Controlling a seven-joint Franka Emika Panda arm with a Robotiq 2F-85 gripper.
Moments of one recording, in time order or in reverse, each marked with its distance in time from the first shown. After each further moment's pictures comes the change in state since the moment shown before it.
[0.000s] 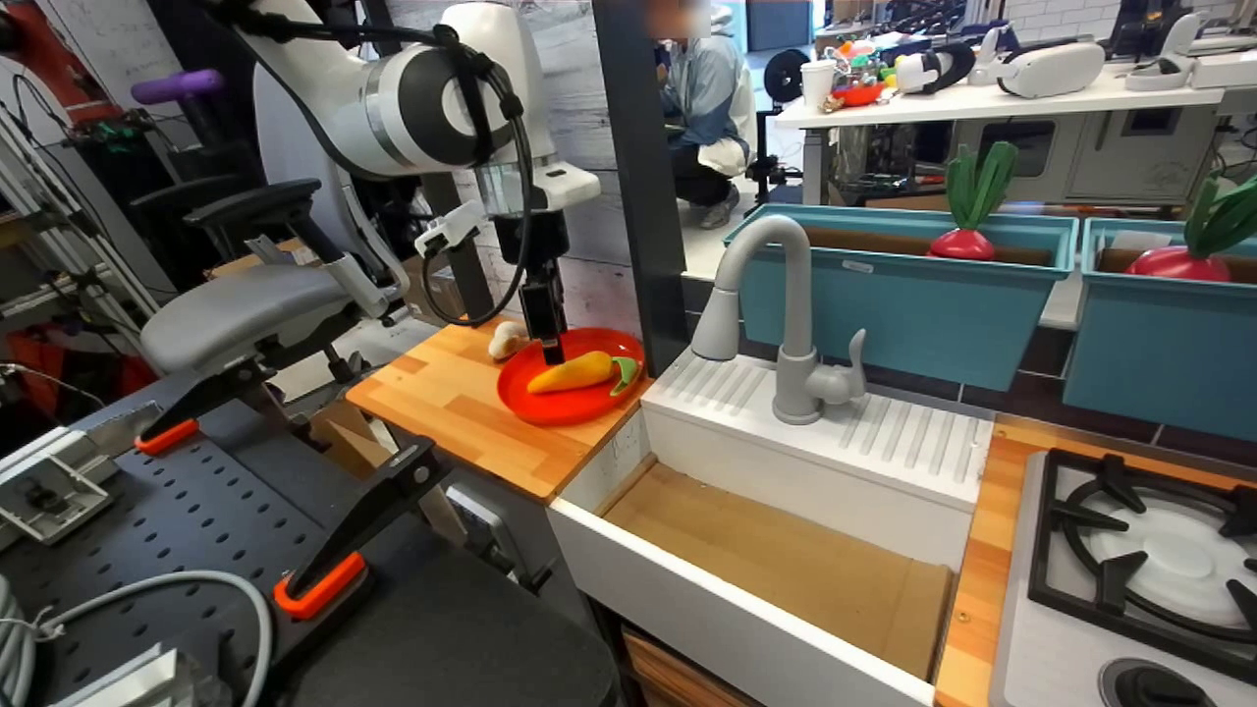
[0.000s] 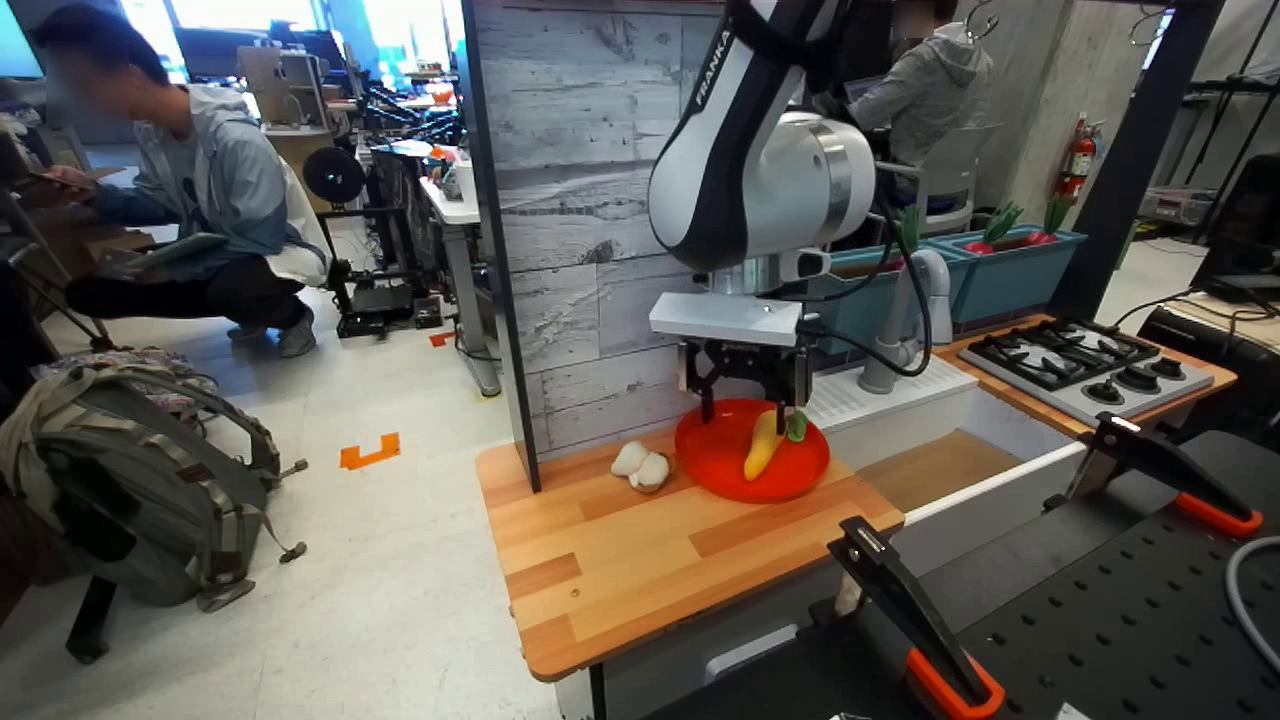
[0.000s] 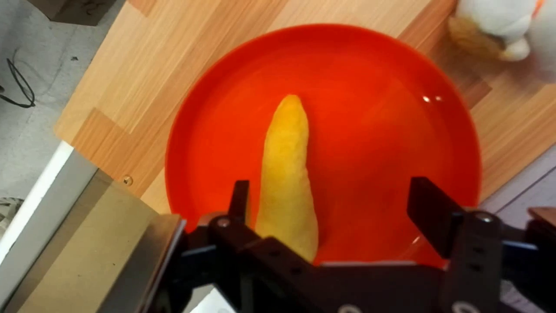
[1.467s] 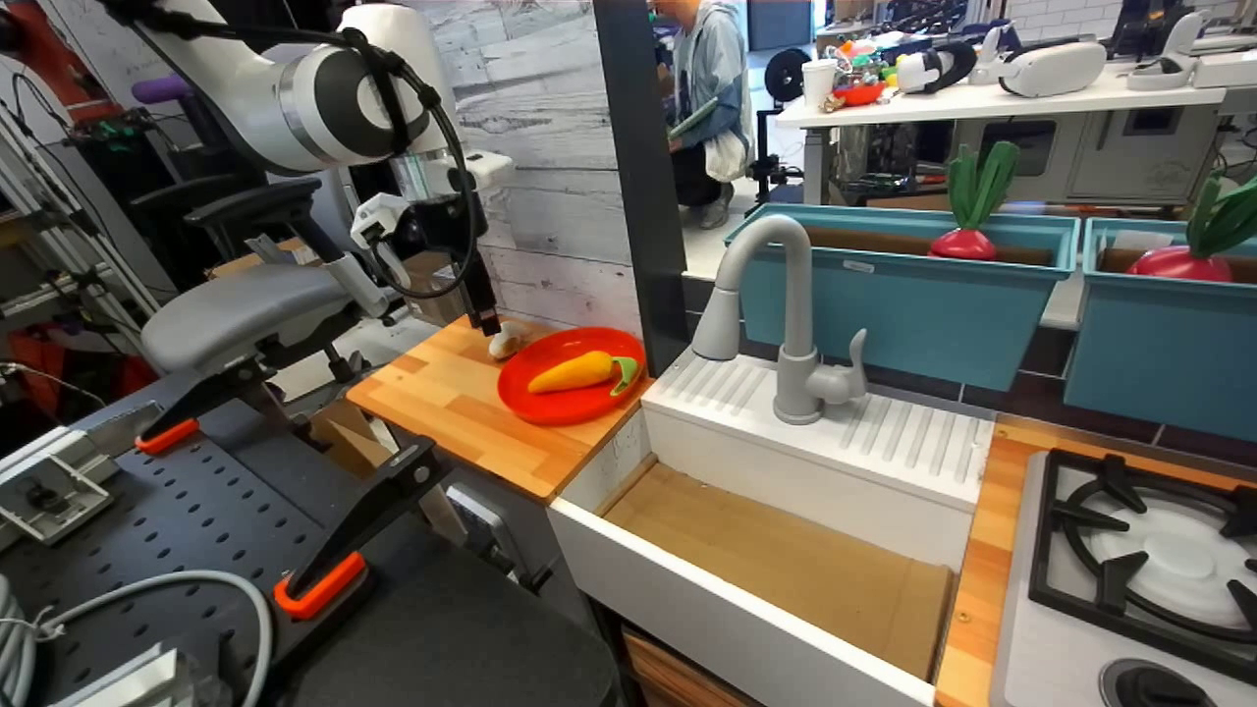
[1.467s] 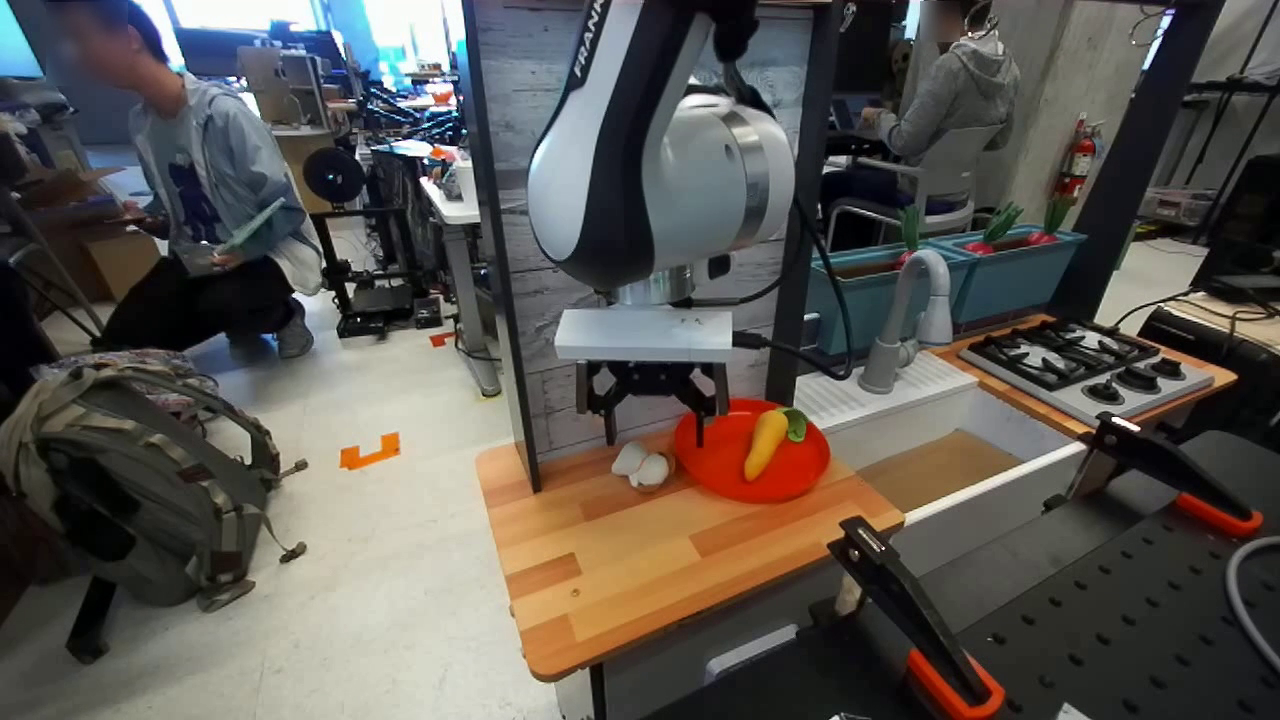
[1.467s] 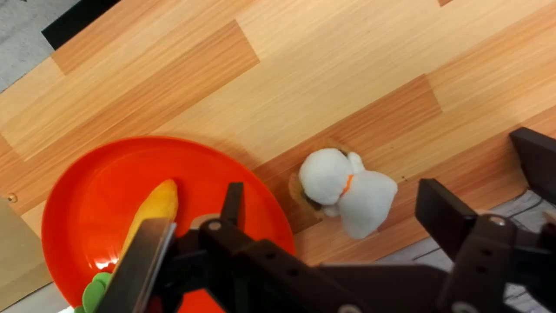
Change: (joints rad) arm 0.158 -0.043 0.024 -0.046 -0.004 0.063 -0.155
